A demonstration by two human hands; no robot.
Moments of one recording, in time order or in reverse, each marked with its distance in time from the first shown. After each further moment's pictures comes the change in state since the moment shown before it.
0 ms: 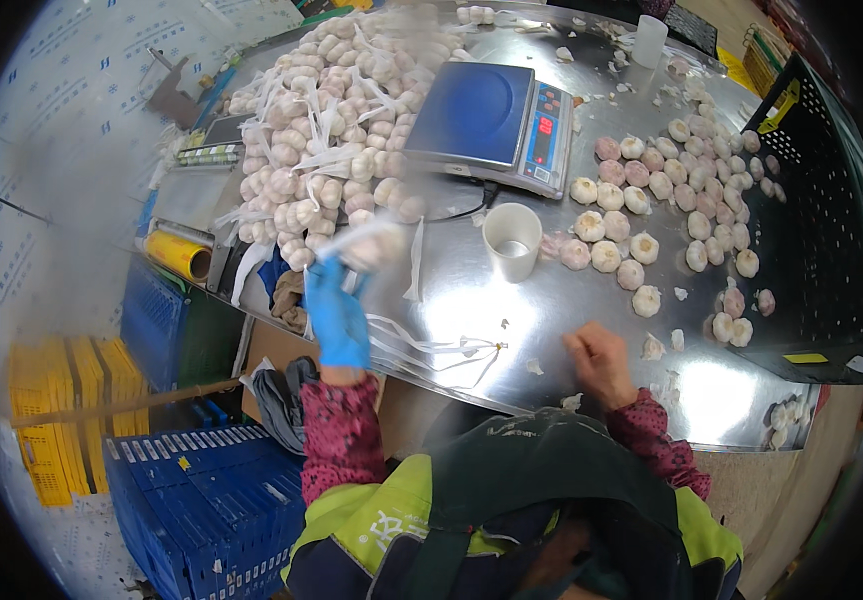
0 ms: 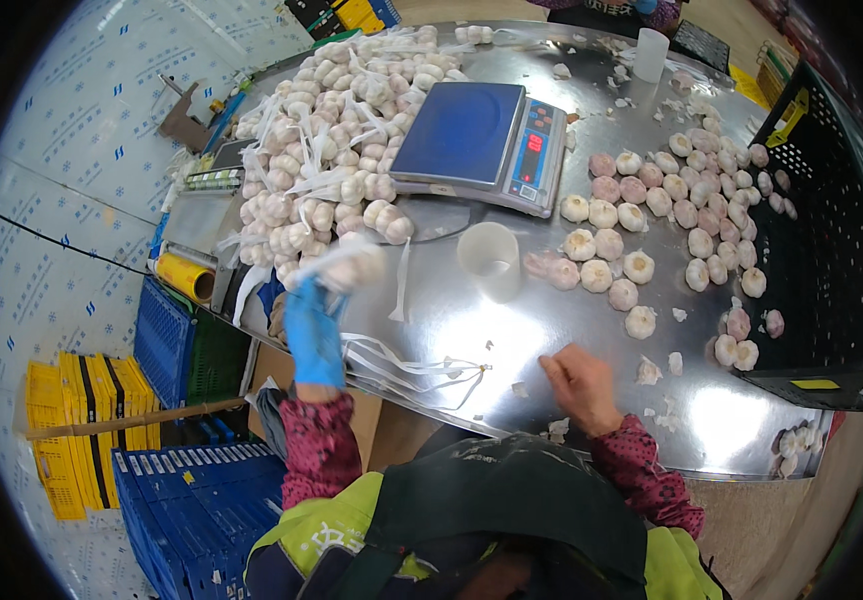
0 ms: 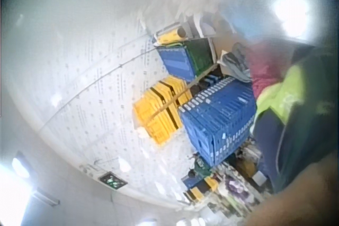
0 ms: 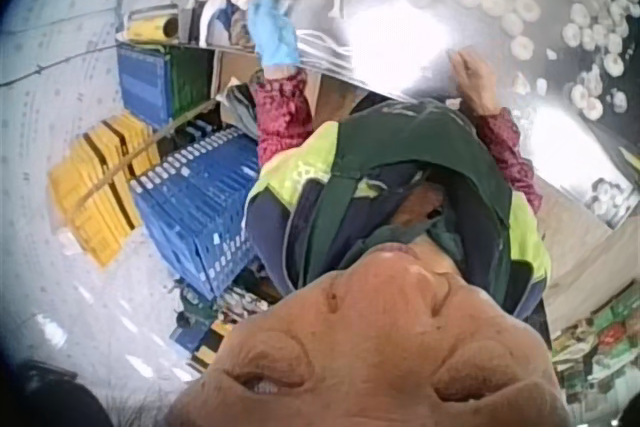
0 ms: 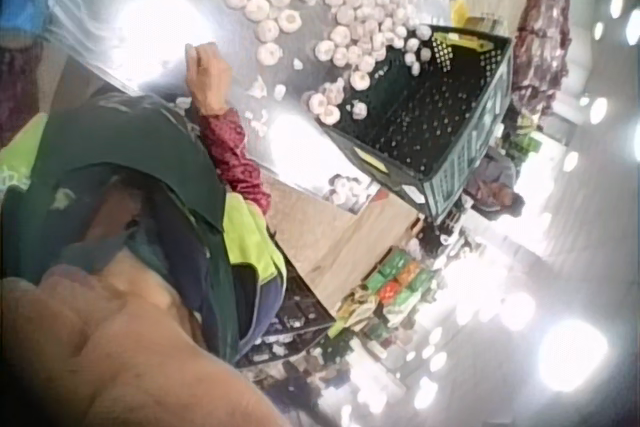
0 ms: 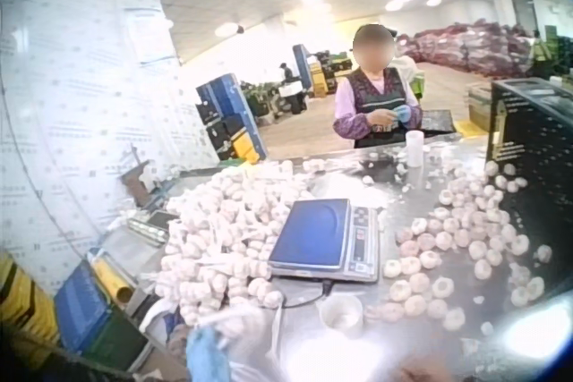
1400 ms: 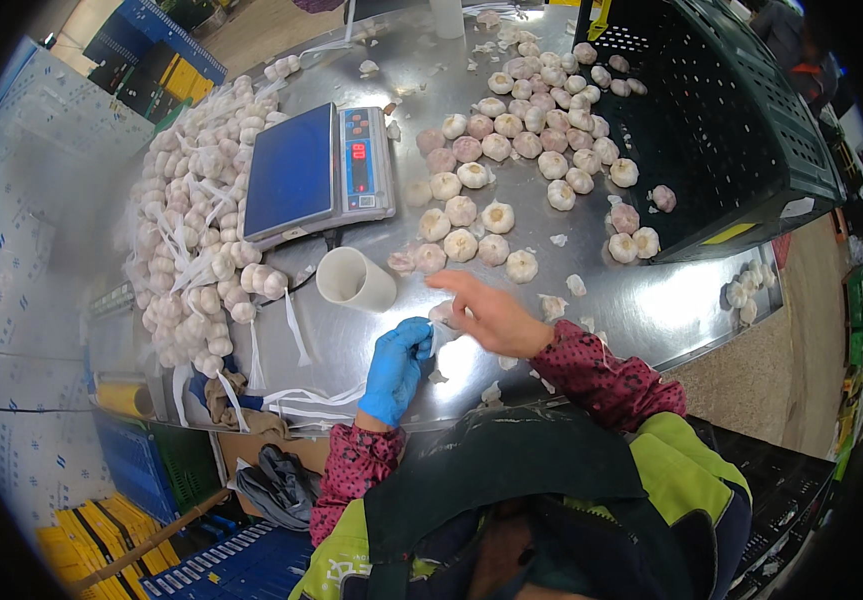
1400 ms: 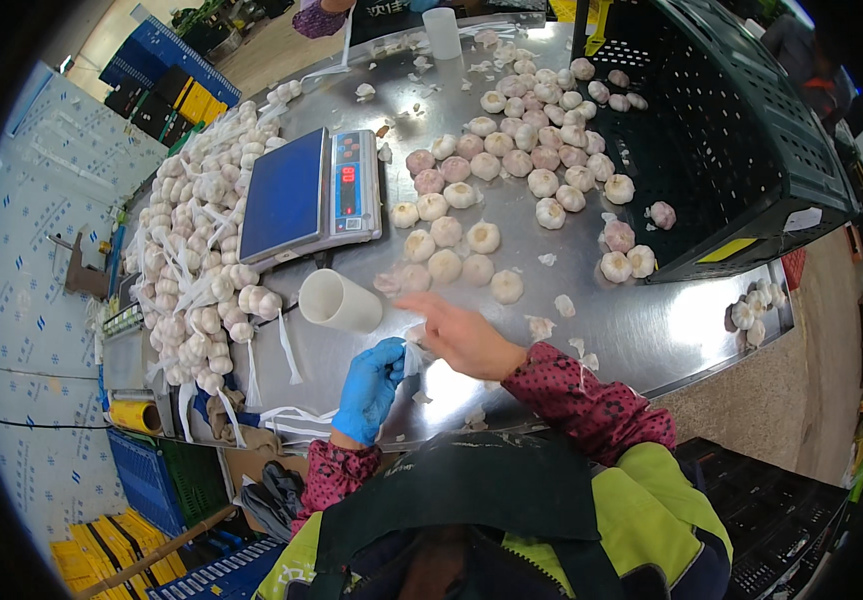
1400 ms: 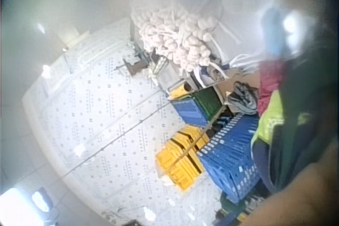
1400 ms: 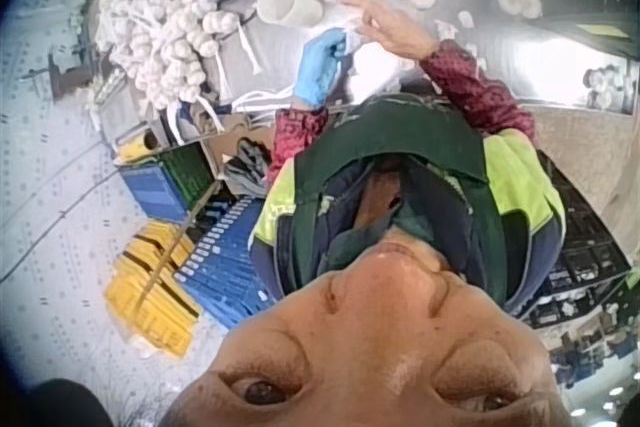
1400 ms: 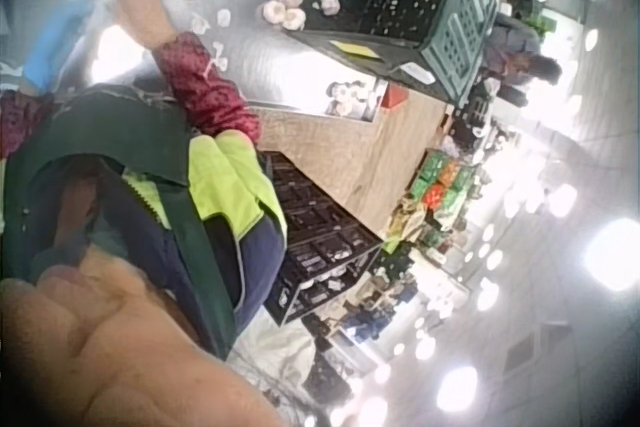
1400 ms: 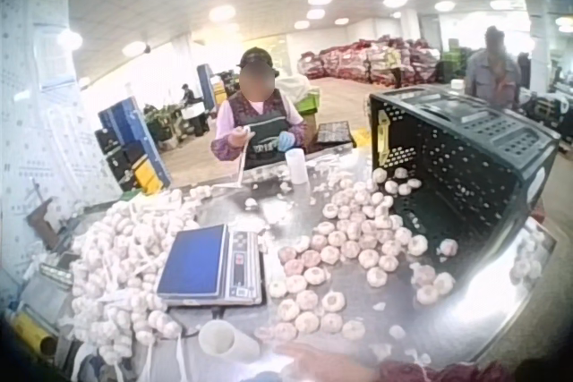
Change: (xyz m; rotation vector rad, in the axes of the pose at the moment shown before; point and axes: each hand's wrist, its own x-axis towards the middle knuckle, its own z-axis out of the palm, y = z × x) left_hand -0.125 -0.130 0.115 0.211 -0.641 -0.799; right_hand 0.035 0.006 -0.057 0.363 -0.075 -0.013
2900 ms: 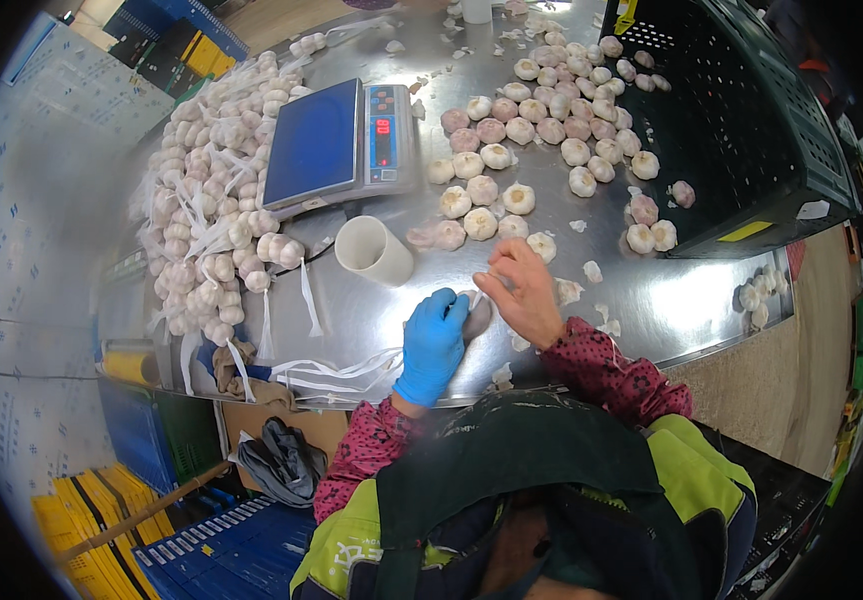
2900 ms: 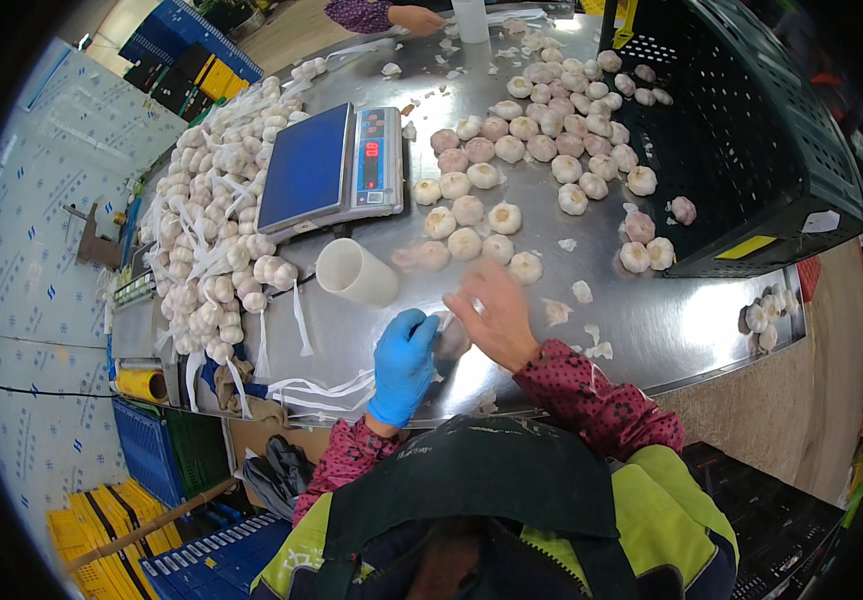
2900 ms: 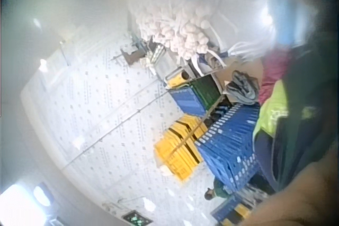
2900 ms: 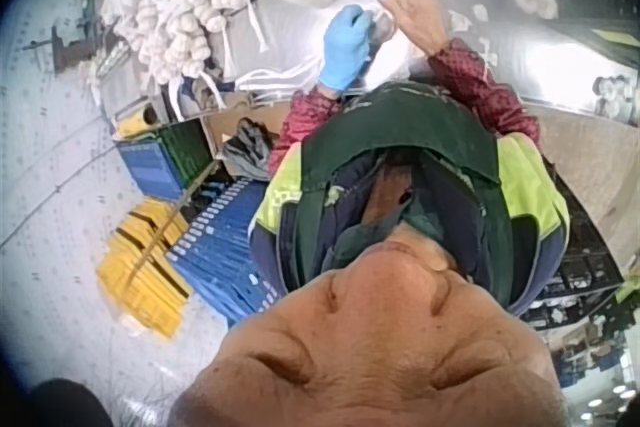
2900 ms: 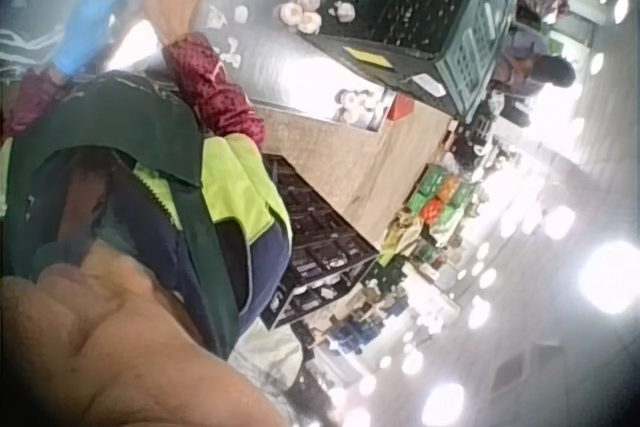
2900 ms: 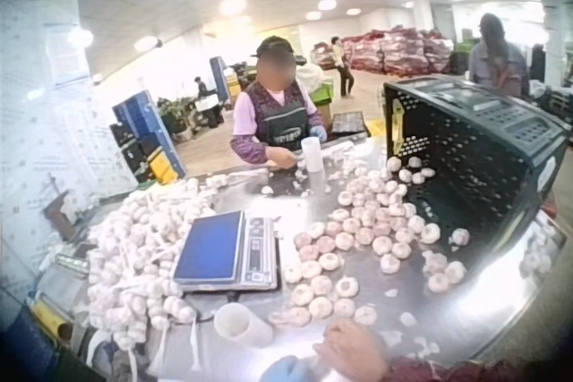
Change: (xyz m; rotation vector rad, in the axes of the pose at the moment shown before) left_hand -0.018 -0.006 0.036 1.391 0.091 1.246; right_hand -0.012 0.014 0.011 -0.364 0.439 -0.167
